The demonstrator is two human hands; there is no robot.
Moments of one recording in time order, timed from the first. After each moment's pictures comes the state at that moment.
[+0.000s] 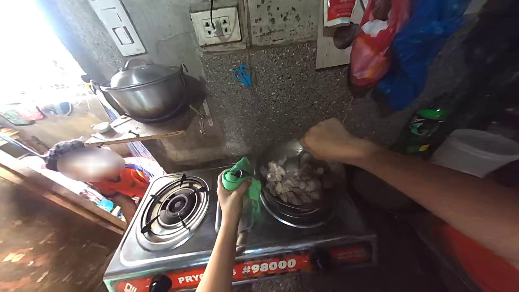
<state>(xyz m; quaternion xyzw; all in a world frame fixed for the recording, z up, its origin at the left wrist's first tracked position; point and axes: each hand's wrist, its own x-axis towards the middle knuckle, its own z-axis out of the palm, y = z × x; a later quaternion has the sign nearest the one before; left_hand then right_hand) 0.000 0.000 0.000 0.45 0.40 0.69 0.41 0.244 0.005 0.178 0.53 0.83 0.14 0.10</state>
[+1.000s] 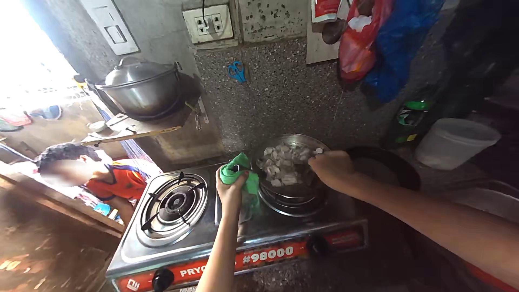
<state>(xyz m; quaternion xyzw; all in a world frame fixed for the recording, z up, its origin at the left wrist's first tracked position) 0.005 -0.007 0.002 0.44 0.40 0.69 0.42 0.246 -0.055 0.099 0.67 0.73 0.10 0.06</state>
